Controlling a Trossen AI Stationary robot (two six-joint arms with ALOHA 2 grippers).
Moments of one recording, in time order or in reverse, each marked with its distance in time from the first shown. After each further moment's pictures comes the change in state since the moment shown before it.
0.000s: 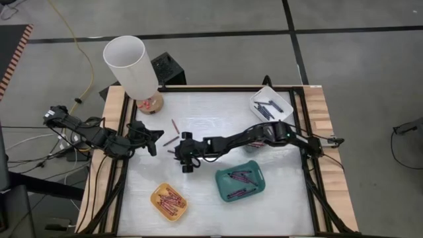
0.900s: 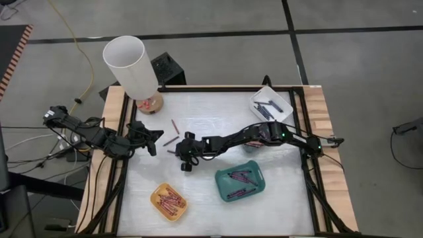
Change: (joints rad) left arm 0.000 0.000 0.000 0.001 -0.001 -0.002; right arm -0.036 0.088 0.007 -0.062 -0.004 0.164
